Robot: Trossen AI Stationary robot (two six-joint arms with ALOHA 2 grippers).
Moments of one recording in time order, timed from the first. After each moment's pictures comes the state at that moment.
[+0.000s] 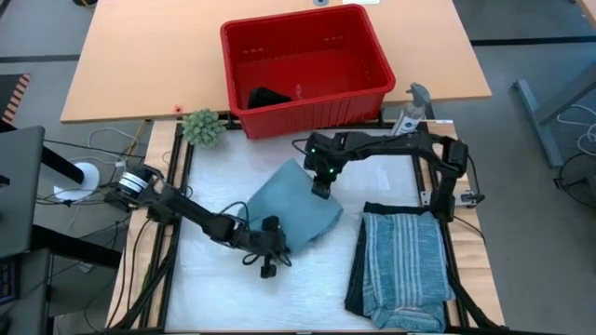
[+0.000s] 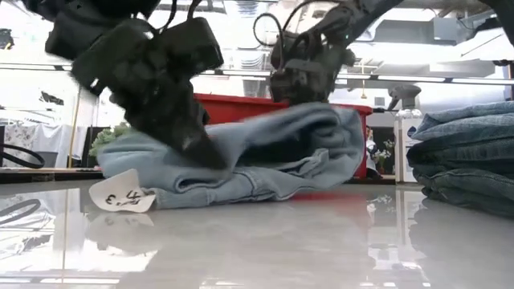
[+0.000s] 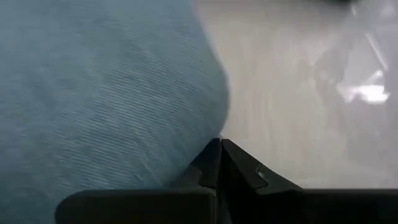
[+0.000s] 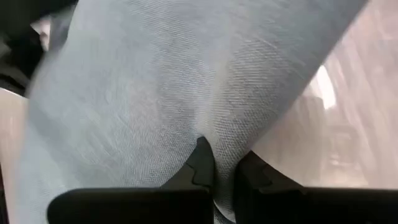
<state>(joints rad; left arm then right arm) -0.35 1.75 0.79 0.27 -0.21 -0.31 -0.30 1.84 1.35 -0.66 -0.40 0.11</state>
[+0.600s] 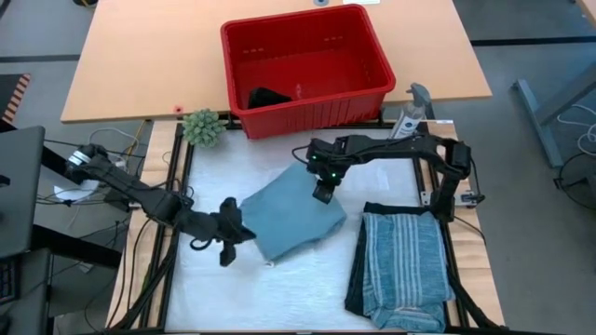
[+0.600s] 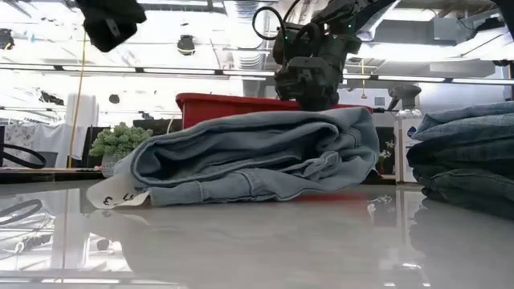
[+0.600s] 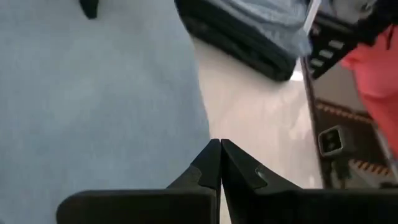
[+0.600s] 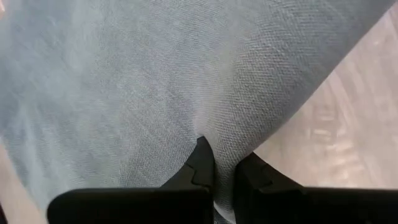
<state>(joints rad) -0.45 1.08 0.80 -0.32 -0.32 -0.60 -0.25 1.80 1.36 -0.78 -0.29 0.23</state>
